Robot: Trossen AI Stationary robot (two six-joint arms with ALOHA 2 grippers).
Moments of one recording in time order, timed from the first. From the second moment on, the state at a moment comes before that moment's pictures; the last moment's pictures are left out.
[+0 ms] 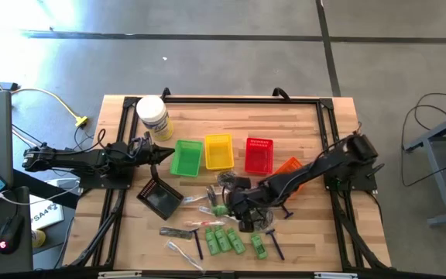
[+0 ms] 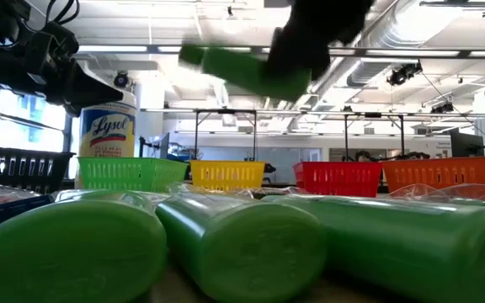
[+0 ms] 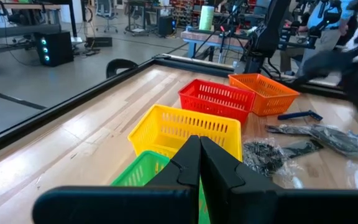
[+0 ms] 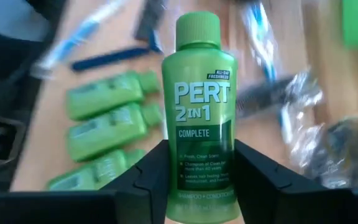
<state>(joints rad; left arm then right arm) 0.00 0.20 0.04 0.10 -0.31 -0.14 0.36 1.79 1.28 -0.31 0.07 0.27</state>
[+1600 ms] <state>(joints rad) 0.00 0.20 0.04 0.08 -0.35 -0.14 -0.01 0.60 0.33 0.43 -0.21 0.10</state>
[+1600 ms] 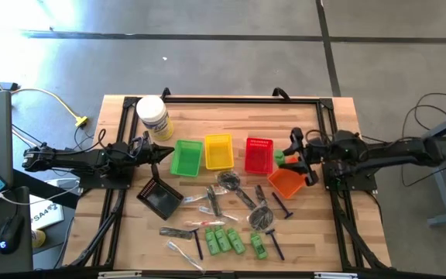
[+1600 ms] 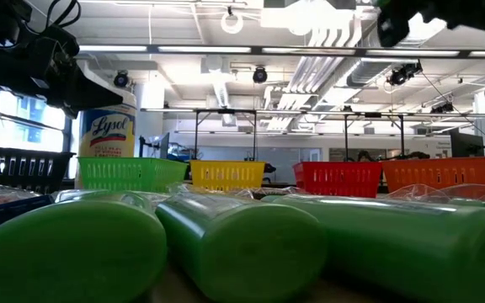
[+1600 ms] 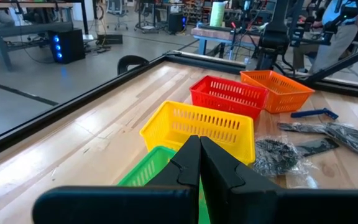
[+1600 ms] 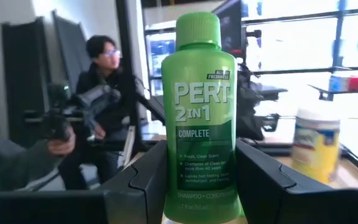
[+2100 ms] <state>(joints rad) 0.00 0.20 0.04 0.08 -0.35 -0.14 -0.01 0.38 0.06 0.56 -0.16 0.15</state>
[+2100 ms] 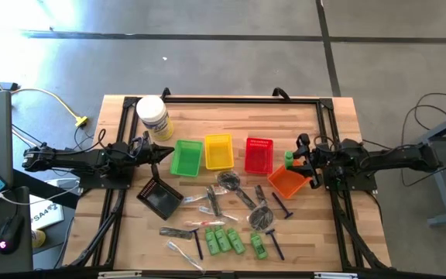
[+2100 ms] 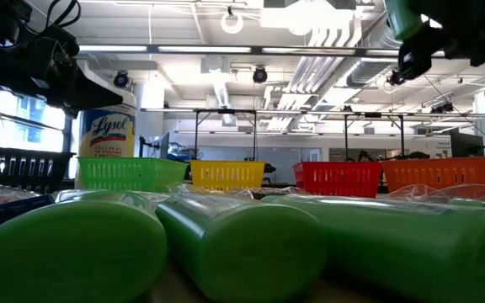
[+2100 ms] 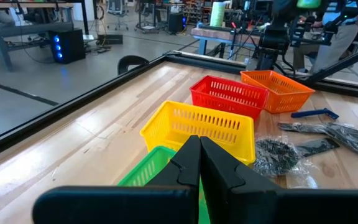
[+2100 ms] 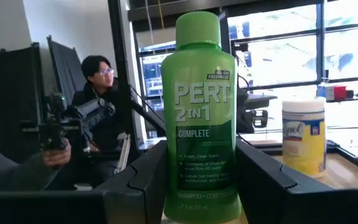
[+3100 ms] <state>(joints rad) 0.00 0.20 0.04 0.08 -0.35 -0.14 0.02 0.43 0.09 0.54 0.03 0.21</state>
